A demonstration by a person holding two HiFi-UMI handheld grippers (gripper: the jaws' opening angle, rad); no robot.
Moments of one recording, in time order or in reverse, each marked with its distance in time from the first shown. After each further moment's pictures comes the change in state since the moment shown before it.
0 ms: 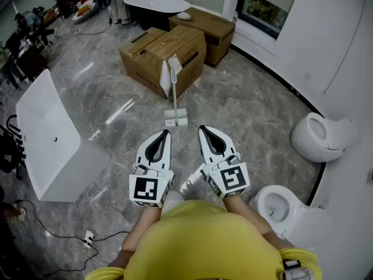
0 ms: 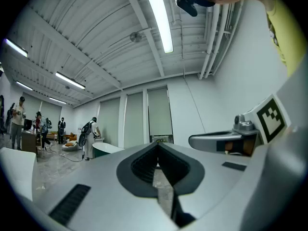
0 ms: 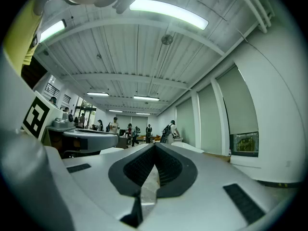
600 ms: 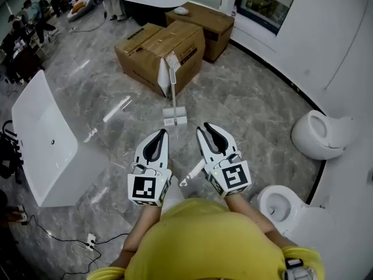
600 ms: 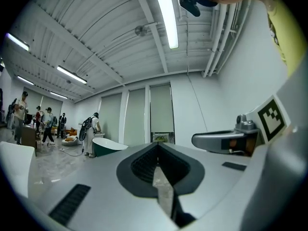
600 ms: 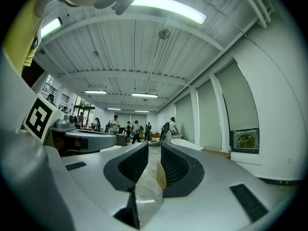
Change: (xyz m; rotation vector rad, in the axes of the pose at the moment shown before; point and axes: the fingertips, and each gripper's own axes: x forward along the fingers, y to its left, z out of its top) left arm 0.042 0.035 -0.031 -0.040 0.016 -0.008; right arm 0.046 -0.025 -0.023 0.010 0.024 0.000
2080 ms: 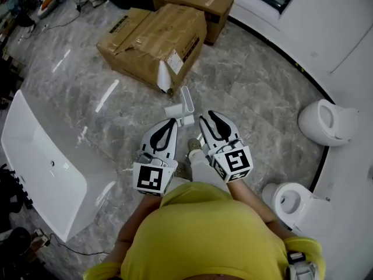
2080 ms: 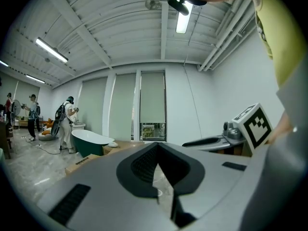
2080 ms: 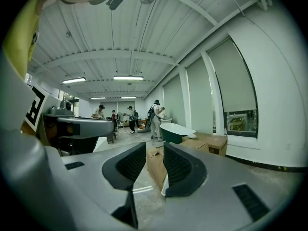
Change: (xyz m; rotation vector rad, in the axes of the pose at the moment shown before) left arm 0.239 0.179 -0.050 -0.035 0.116 -0.245; right arm 0.280 -0.107 -0.086 0.095 0.194 -0.130
